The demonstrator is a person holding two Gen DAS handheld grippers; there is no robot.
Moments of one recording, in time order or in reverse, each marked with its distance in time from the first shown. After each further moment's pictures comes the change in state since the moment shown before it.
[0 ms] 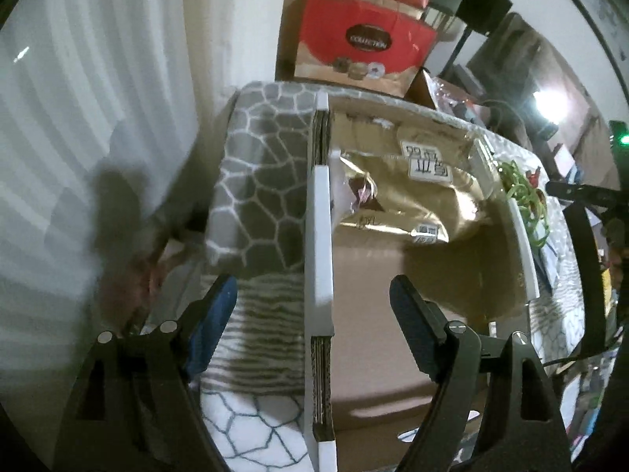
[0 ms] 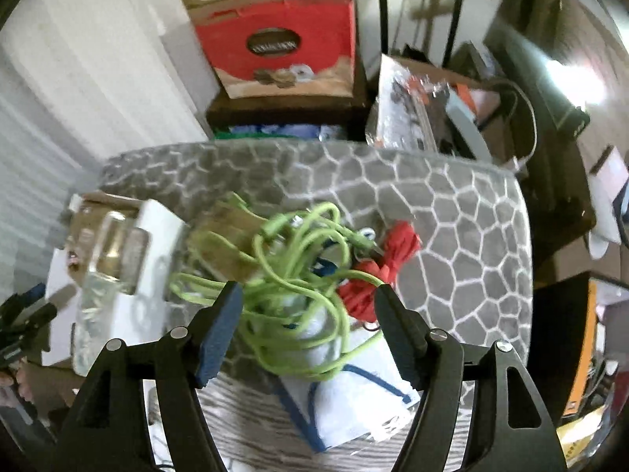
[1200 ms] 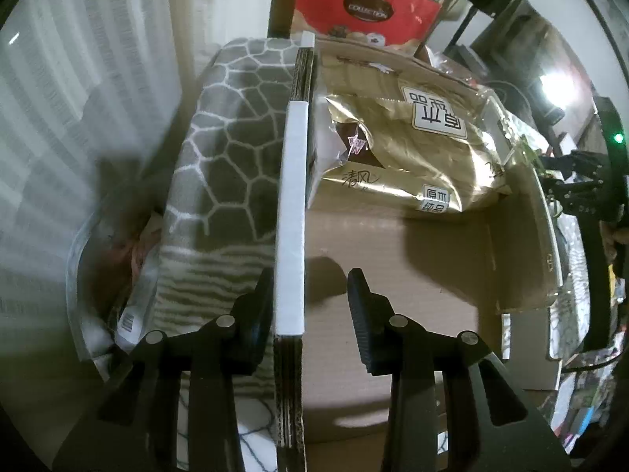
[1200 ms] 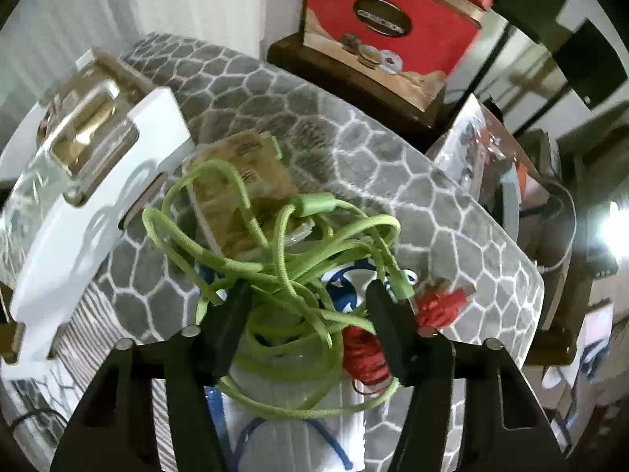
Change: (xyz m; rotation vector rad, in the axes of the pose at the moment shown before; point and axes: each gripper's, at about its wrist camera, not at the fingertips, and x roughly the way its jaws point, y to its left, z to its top) left arm 0.032 -0.010 -0.013 -0.016 0.075 0.000; right arm 0.050 0.044 -0.005 -0.547 0.059 -0.056
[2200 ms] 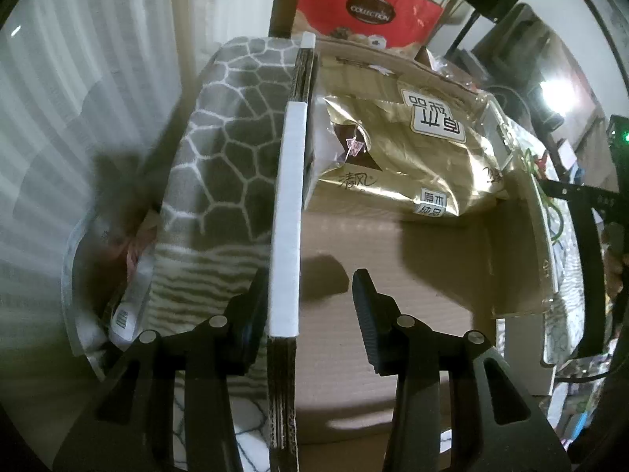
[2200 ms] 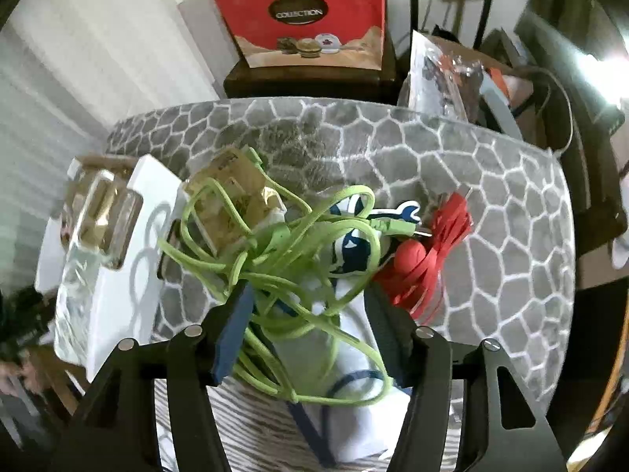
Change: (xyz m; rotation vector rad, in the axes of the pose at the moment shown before) left arm 0.000 0.001 0.003 -0.022 0.000 -0.016; right arm -0.020 -0.025 -0.017 0.501 -0.035 0.150
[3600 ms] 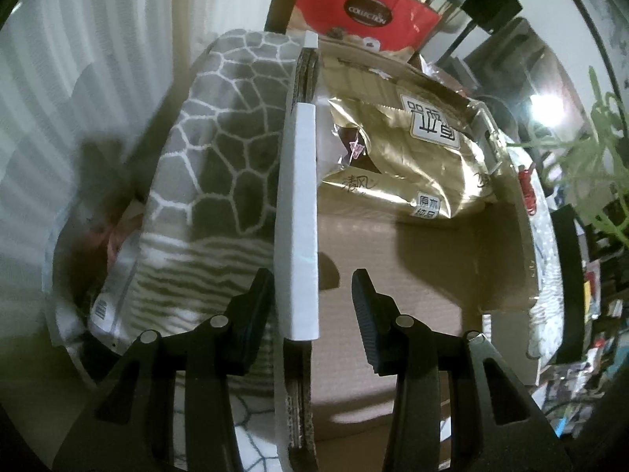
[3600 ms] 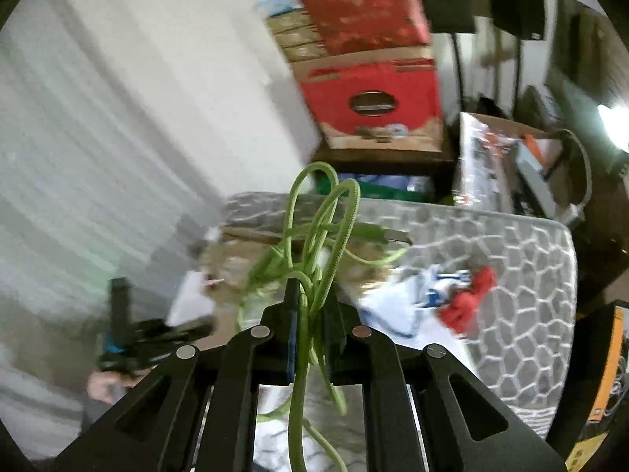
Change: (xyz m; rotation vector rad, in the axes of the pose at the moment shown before) left arm 0.001 0.006 -0.003 -0.057 0.009 -0.094; right arm -0.134 0.076 0.001 -0.080 -0.220 0.262
